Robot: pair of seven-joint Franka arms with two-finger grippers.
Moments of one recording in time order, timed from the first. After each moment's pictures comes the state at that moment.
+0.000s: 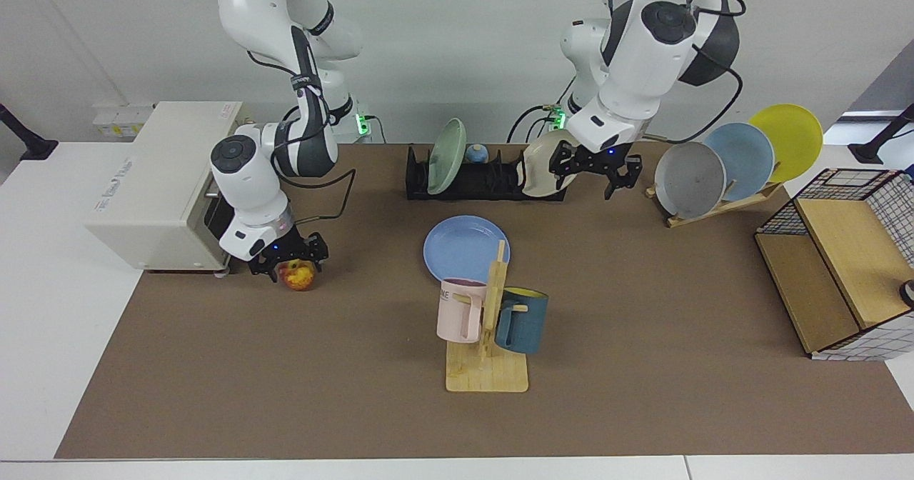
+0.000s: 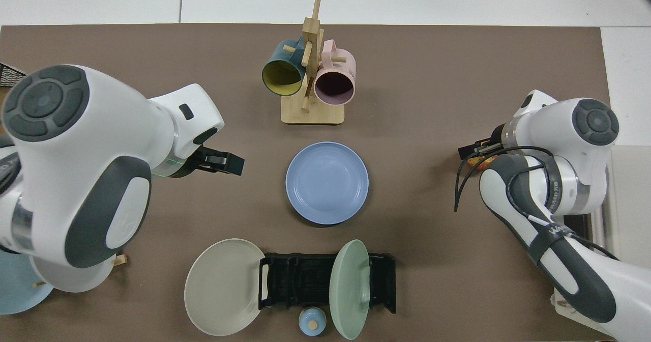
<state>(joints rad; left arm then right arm) -0.09 0.01 -0.26 -1.76 -0.06 1.80 -0.08 0.04 0.24 -0.01 -2.05 0.03 2.37 -0.24</state>
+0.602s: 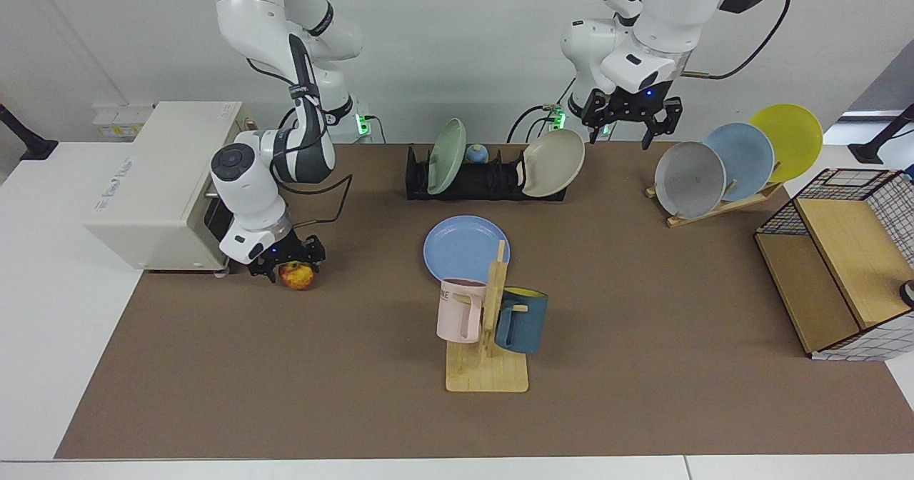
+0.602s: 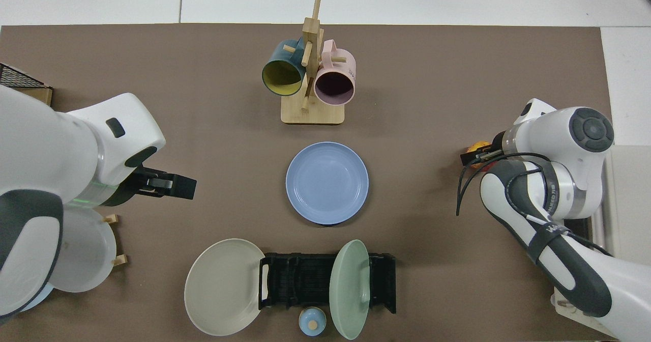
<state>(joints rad) -0.08 -0.10 -0.20 -1.69 -0.02 1.57 -0.07 0.02 0.26 -0.01 -2.09 0.03 2.42 -0.26</state>
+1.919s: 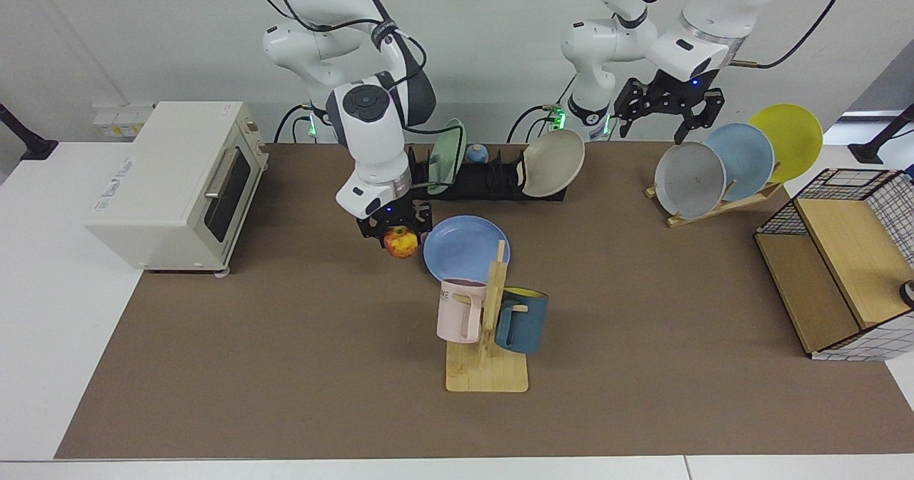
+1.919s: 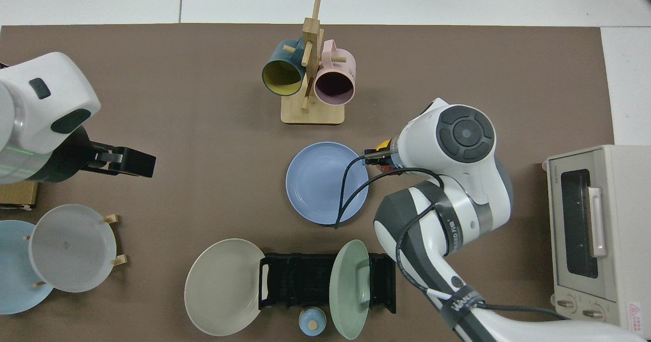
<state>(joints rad) 0.01 -0.03 -0.21 -1.51 -0.05 1.48 -0.02 0.41 0.20 0.01 -1.89 0.03 2.19 0.36</state>
